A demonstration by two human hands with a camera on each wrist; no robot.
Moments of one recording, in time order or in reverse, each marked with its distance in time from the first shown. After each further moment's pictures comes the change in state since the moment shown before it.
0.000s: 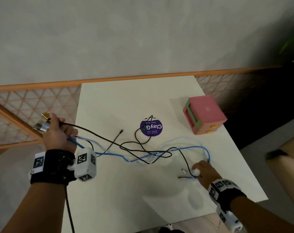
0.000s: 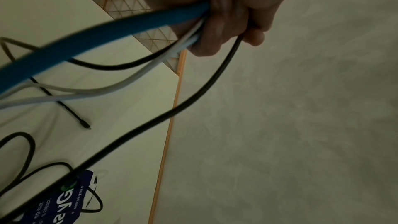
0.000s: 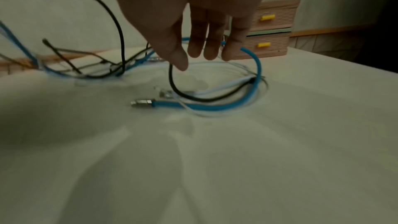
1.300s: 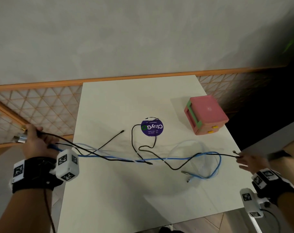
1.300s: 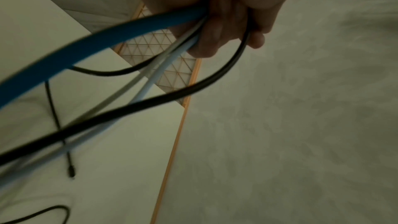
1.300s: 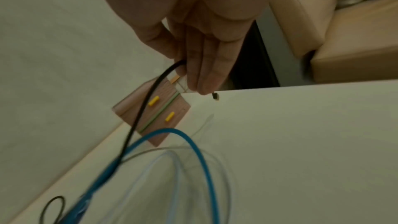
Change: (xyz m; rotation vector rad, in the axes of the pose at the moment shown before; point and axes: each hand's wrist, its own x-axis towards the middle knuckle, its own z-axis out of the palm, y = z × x) left_hand 0.020 0.014 -0.044 0.026 0.226 0.036; right_hand 0.004 0.108 -0.078 0.950 0.423 0.581
